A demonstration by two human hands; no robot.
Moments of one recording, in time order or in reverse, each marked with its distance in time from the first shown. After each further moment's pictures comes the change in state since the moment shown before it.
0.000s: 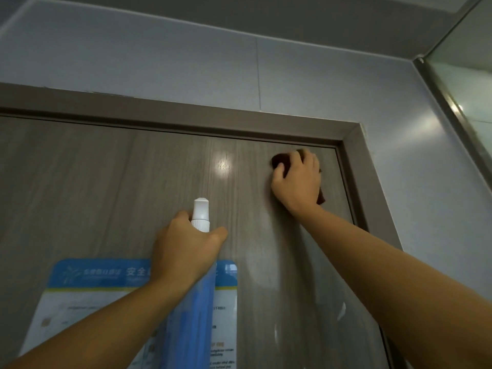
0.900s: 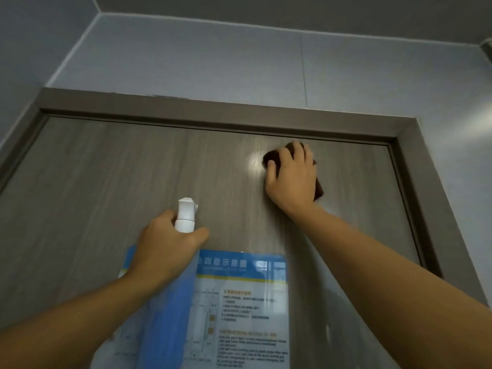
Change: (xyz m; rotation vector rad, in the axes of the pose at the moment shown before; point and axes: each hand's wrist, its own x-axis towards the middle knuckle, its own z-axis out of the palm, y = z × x) left_hand 0.014 -0.050 -0.098 0.046 0.036 -0.020; right_hand -0.029 -0.096 0.036 0.011 -0.068 -0.173
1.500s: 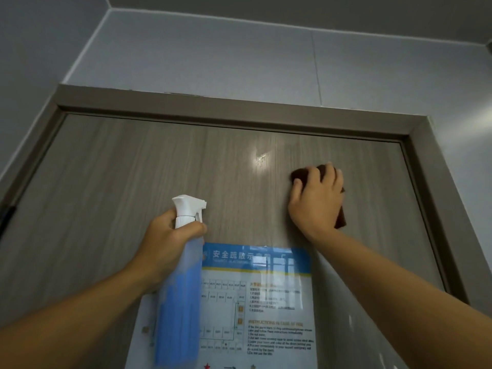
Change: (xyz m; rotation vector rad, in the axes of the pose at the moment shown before) left_hand 0.014 -0.033 -0.044 -0.455 -0.262 -0.112; right_hand -0.055 -0.010 -0.005 -0.018 0.010 0.217
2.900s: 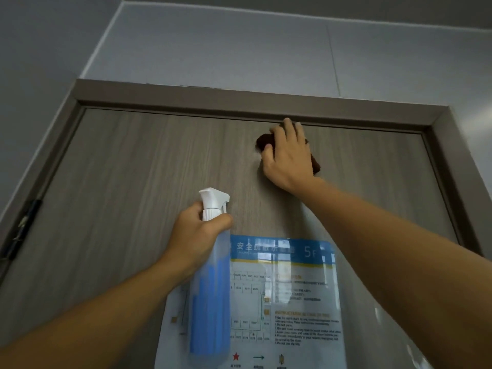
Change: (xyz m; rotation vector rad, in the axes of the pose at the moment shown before) left_hand 0.000 -0.002 0.004 -0.003 0.036 0.019; right_hand 0.056 -0.077 0.039 0.042 -0.143 -0.352
